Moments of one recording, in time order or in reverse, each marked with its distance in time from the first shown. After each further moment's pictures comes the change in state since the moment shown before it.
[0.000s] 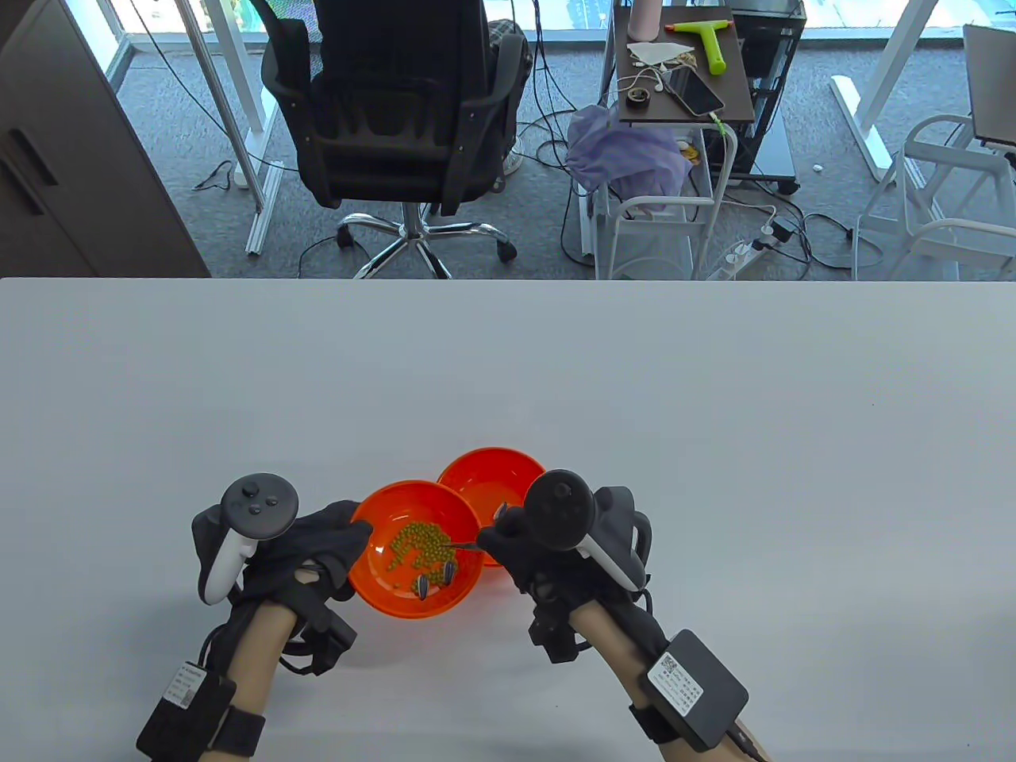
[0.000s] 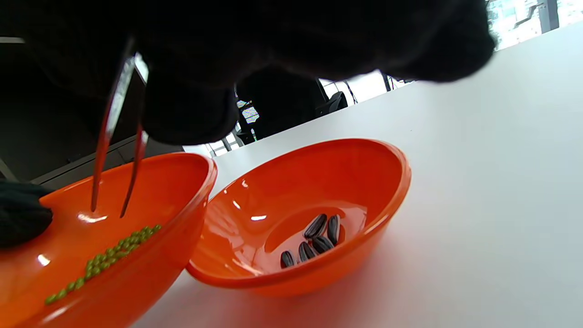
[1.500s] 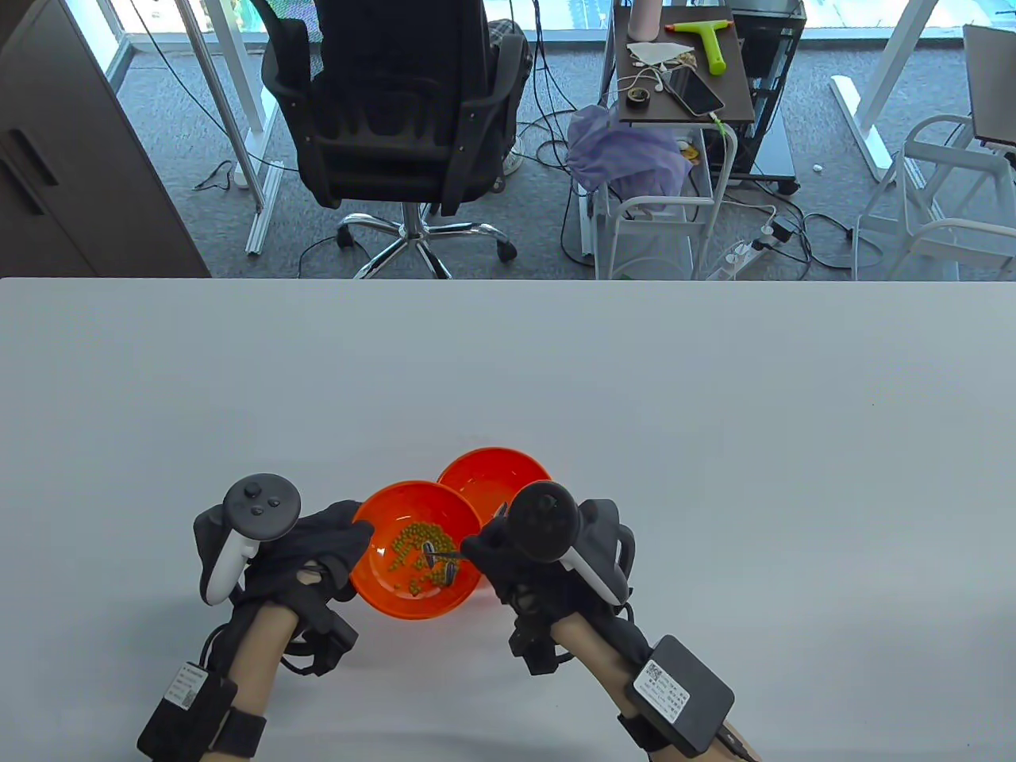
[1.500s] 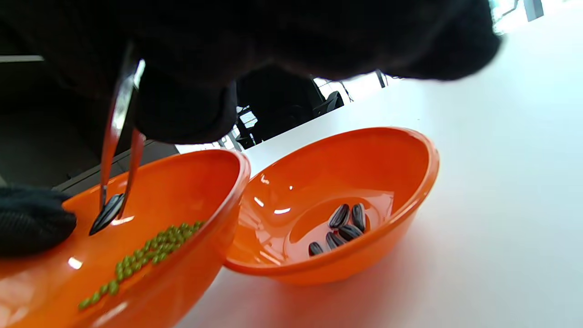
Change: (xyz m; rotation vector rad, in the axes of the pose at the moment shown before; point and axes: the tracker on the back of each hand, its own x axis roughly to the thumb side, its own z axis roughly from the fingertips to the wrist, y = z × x) left_hand 0.002 -0.002 0.001 0.004 -0.007 -0.008; right_hand 0.001 0.000 0.003 -0.044 0.057 -0.098
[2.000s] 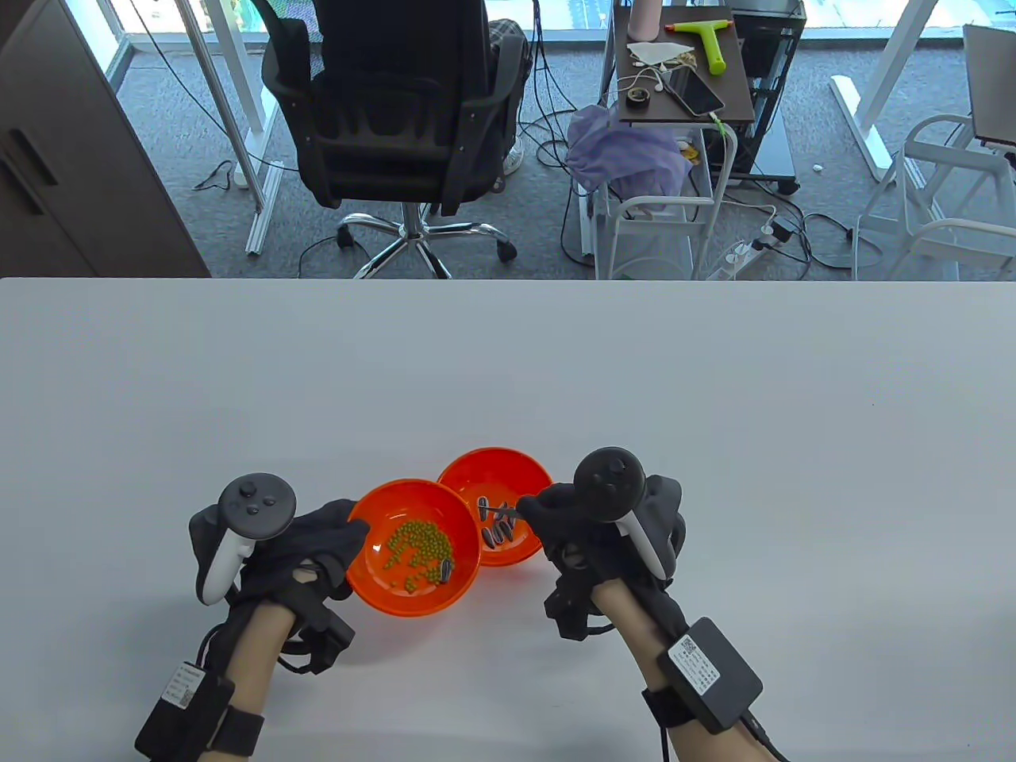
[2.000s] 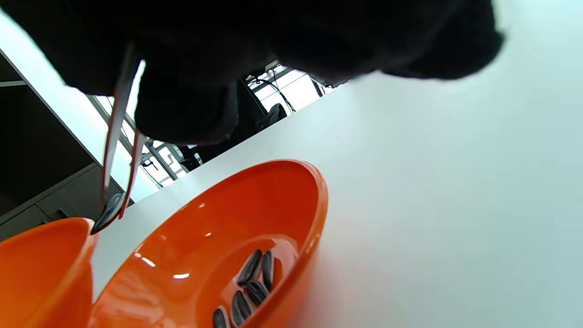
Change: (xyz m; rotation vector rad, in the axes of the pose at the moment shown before) left_hand -0.002 0.004 0.001 0.009 0.012 0.002; right_hand -0.052 -0.014 -0.023 -0.038 0.197 -0.017
